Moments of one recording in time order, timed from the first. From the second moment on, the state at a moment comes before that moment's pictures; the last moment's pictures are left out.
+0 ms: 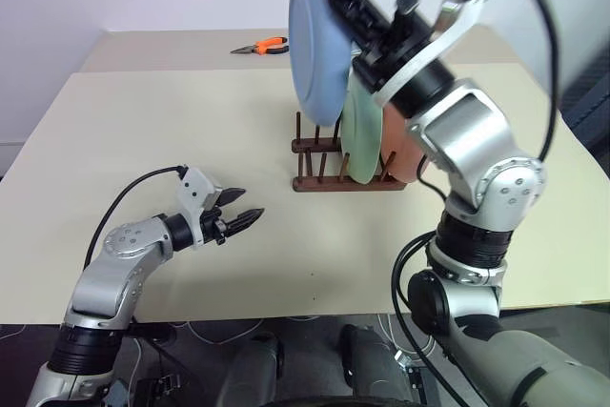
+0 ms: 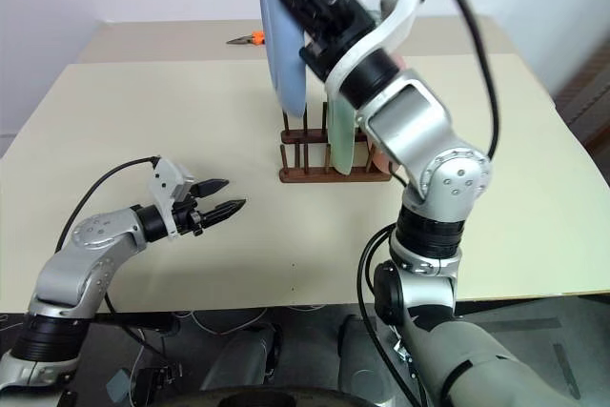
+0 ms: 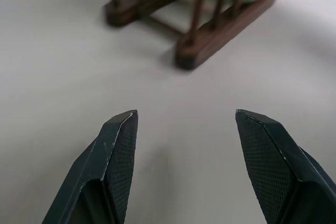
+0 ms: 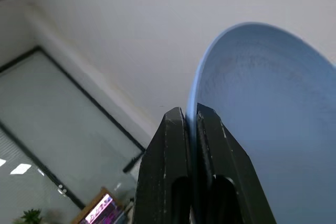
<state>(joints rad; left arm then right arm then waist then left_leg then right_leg) -0.13 0.59 0.05 -0.24 -0.41 0.47 -0.76 -0.84 -0.04 -0.22 -0.30 1.50 0.78 -0.39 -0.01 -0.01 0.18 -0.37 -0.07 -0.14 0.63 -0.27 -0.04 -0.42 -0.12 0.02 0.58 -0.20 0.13</state>
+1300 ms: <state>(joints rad) -0.15 0.55 0.07 -0.13 -0.31 0.33 -0.65 0.02 -0.92 -0.55 -0.38 0.84 0.66 0.62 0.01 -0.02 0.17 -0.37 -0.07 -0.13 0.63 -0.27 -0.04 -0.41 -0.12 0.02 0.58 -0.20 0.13</state>
